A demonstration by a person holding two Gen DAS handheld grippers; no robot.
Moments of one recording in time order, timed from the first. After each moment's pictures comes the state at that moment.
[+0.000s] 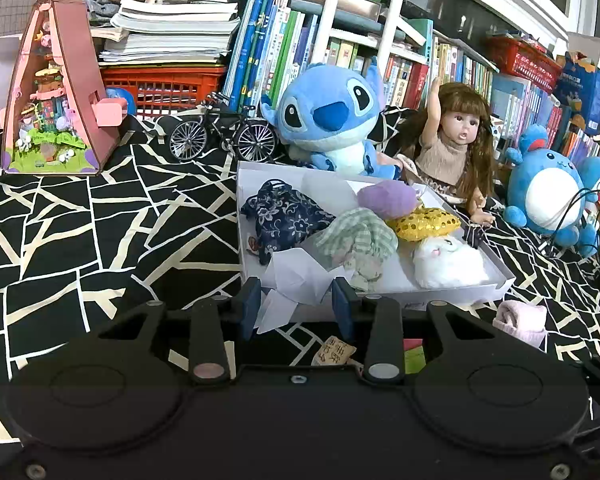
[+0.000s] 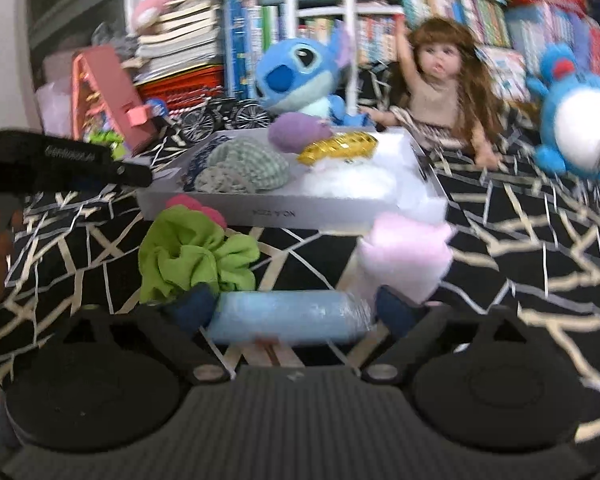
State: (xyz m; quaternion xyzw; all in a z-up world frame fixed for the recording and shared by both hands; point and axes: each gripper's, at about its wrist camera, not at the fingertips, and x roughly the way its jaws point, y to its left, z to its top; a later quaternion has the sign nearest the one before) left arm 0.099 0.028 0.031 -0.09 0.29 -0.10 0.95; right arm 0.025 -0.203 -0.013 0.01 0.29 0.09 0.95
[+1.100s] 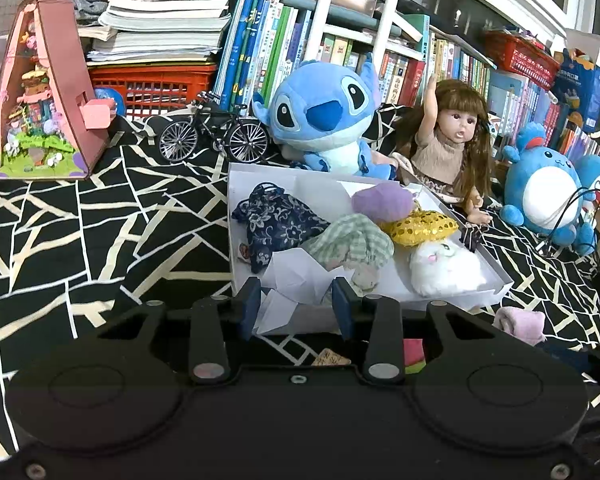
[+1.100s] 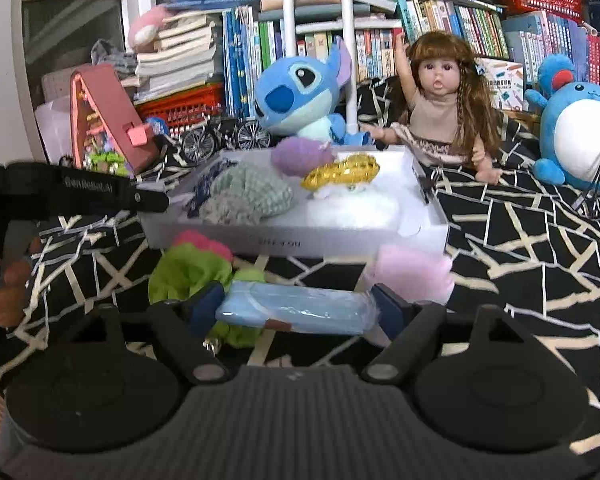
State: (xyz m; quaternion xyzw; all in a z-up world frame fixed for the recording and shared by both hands) left arm 0.113 0.025 0.035 -0.08 0.30 -0.11 0.95; right arm 0.033 -0.199 0.010 0.01 0.27 0.10 0.96
